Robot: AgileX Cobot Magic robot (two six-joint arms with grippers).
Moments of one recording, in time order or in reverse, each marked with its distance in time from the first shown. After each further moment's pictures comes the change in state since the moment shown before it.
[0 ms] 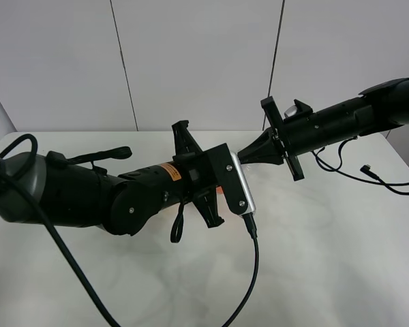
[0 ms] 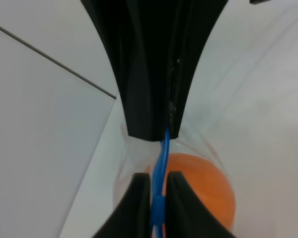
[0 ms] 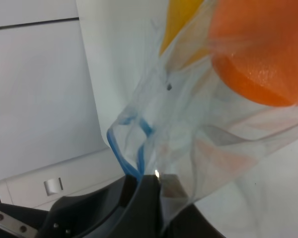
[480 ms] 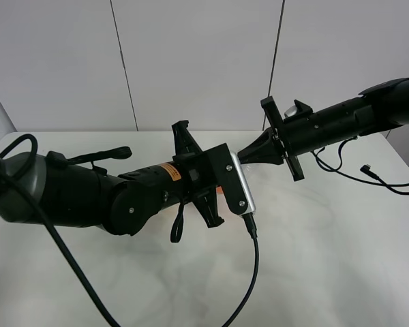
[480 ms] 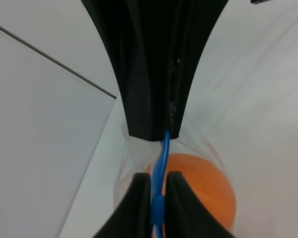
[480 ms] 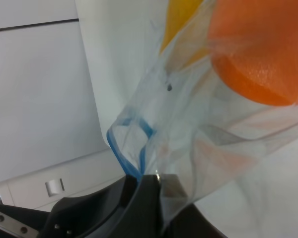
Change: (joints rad) left arm 0.000 0.000 0.000 0.000 0.000 0.000; right arm 0.000 0.000 0.000 0.000 -0.002 0.011
